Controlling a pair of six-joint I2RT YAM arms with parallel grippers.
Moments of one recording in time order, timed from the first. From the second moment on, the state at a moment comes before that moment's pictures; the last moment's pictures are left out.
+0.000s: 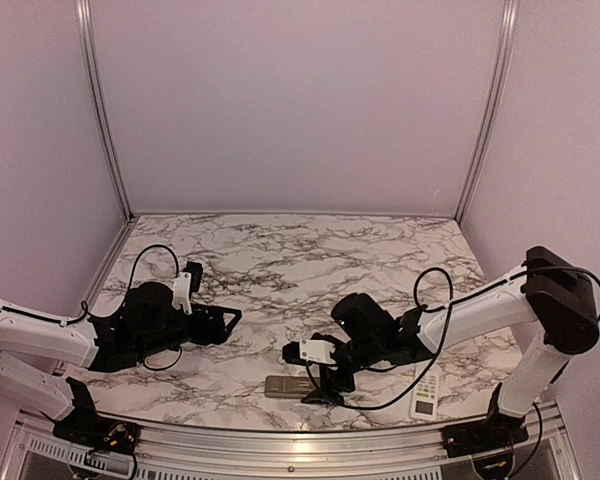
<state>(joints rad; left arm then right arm) -0.90 1.22 0.38 0.45 -0.15 -0.57 1.05 1.69 0.76 0.07 -0.38 -0.43</state>
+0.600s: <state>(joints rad) -0.90 1.26 0.38 0.53 -0.16 -0.53 1.05 1.34 0.64 0.16 0.00 -0.05</state>
